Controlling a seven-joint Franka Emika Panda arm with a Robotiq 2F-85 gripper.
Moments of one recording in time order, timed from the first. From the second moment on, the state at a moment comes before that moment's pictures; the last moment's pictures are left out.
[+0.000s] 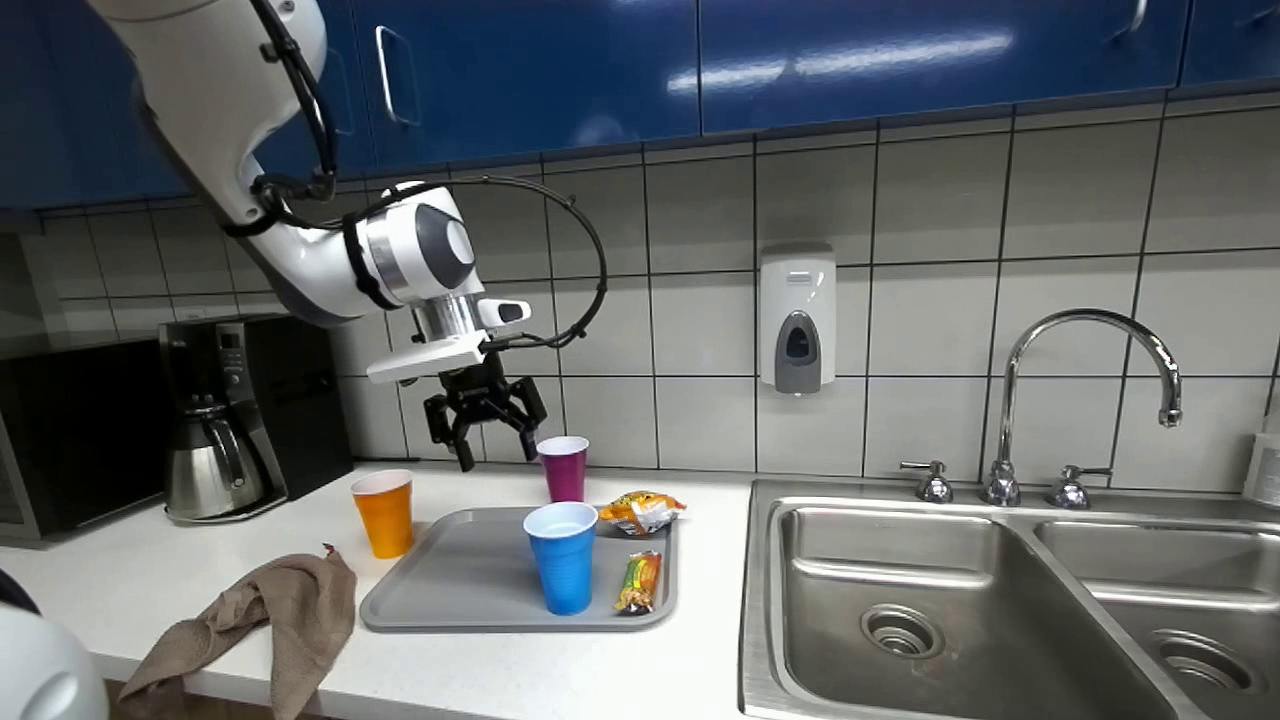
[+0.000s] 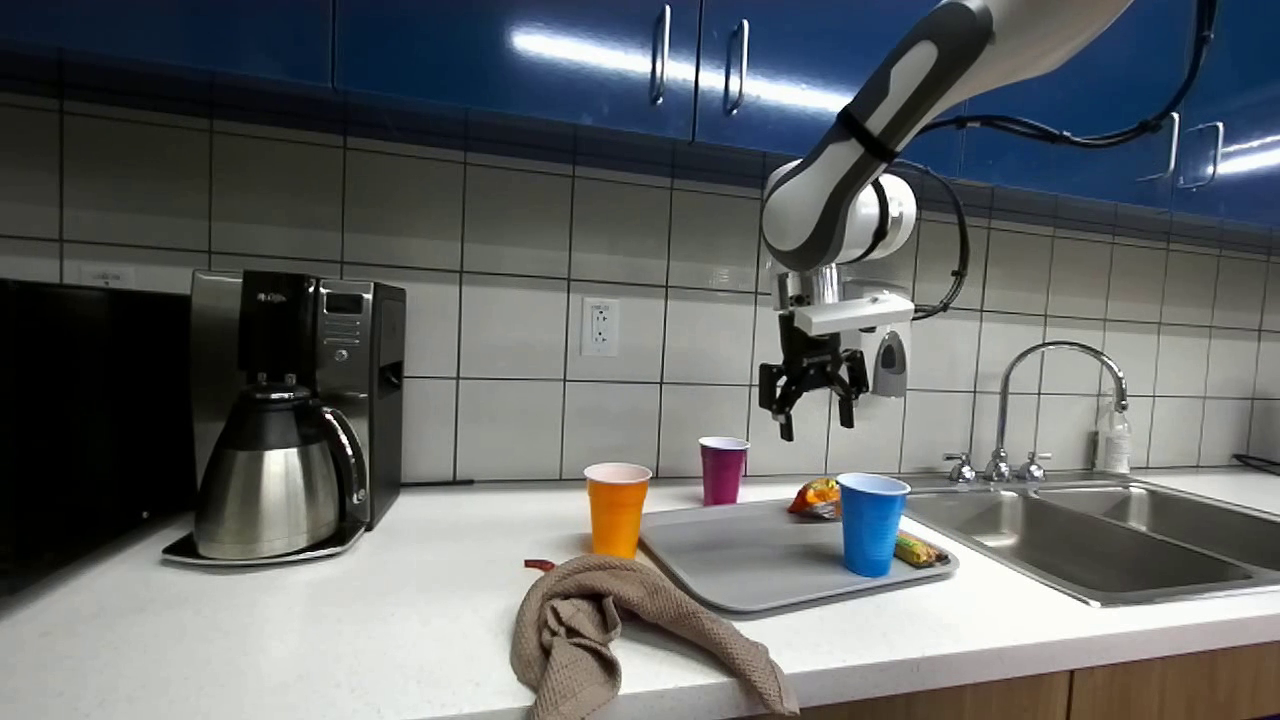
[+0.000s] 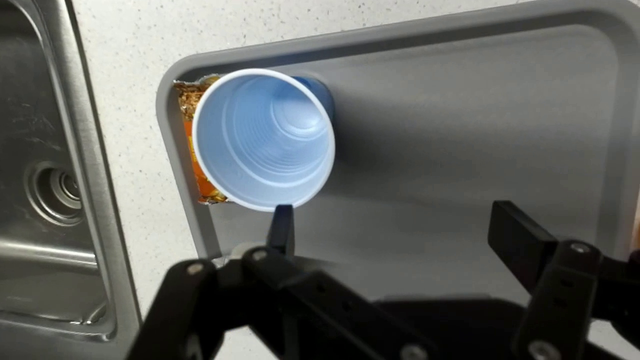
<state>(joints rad) 0.09 0.07 0.03 -2.19 -0.26 2.26 0.21</state>
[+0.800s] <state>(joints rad) 0.10 0.06 0.04 -2.19 -0.24 2.26 0.21</state>
